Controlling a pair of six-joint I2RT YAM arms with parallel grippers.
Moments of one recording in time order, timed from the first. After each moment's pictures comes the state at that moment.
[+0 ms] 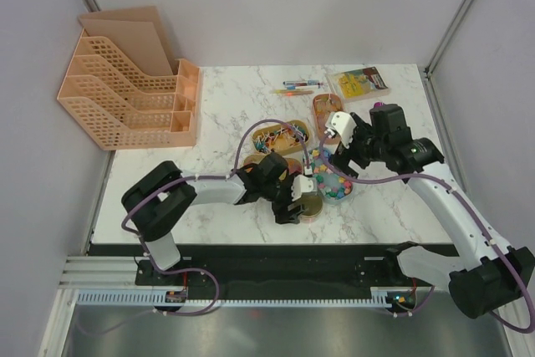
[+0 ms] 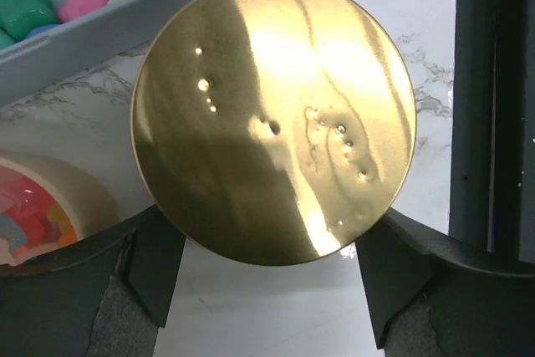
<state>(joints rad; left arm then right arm) -0.91 1.76 0.91 -0.05 0.52 0.43 0.36 1.13 1.10 -0.73 -0.34 -0.68</state>
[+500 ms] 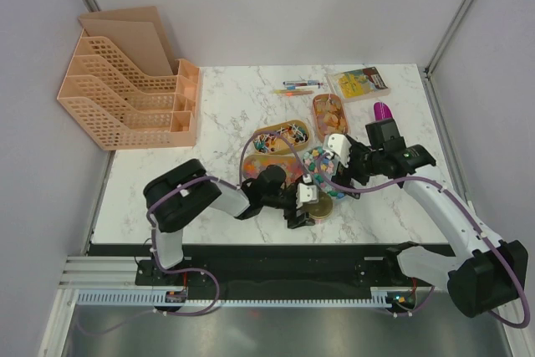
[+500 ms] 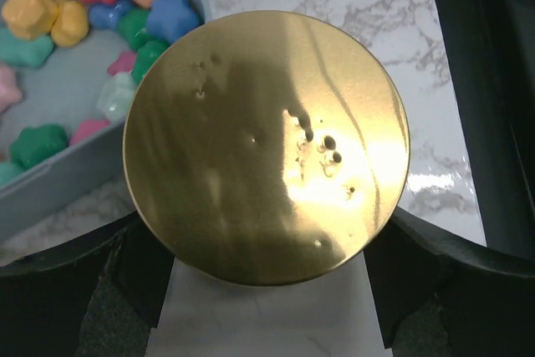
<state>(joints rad) -0.95 1.87 0.67 0.66 0.55 0.35 0.32 1.12 0.95 -0.79 -0.48 -0.81</state>
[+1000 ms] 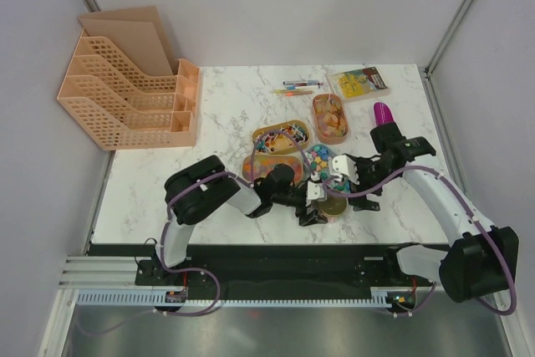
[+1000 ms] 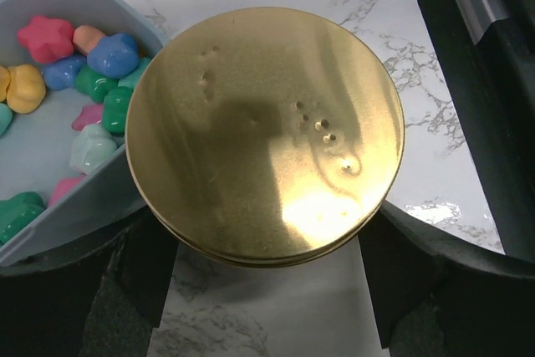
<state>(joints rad) -0.97 2.06 0.81 0.83 0.64 0.30 0.24 1.21 0.98 -1.11 -0.57 -1.27</state>
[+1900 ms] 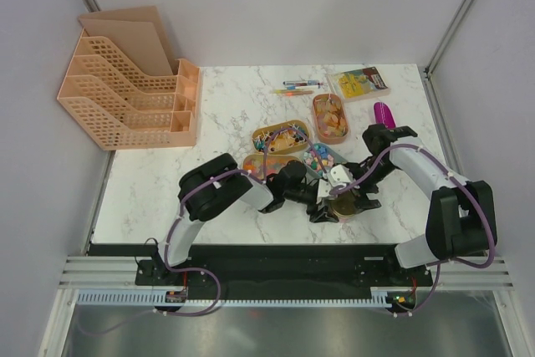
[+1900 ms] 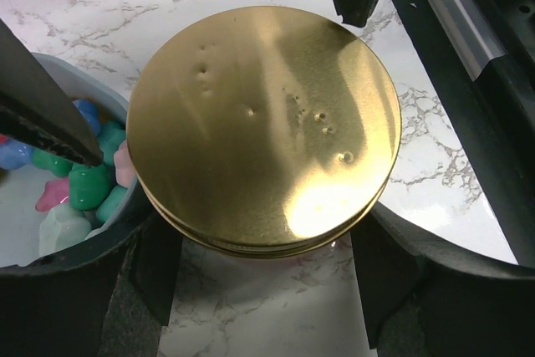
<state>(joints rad) -0.98 2.19 0.97 0.83 0.73 0.30 0.19 1.47 1.00 -1.23 -0.63 -1.76</state>
